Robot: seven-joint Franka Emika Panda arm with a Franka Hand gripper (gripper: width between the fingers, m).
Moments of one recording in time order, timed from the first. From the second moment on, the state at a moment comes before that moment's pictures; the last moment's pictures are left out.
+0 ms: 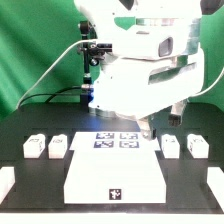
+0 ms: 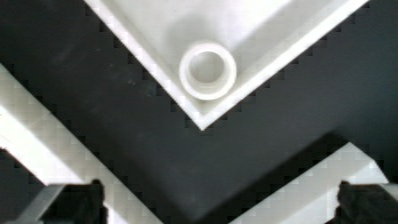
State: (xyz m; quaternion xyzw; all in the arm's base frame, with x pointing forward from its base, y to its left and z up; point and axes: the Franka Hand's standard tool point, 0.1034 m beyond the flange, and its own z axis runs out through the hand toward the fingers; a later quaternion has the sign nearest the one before) arm 0.566 0.054 0.115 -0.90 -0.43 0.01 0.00
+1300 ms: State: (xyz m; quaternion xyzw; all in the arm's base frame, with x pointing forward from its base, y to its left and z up) arm 0.509 0.021 0.098 -0.73 -0.68 0.00 -0.01
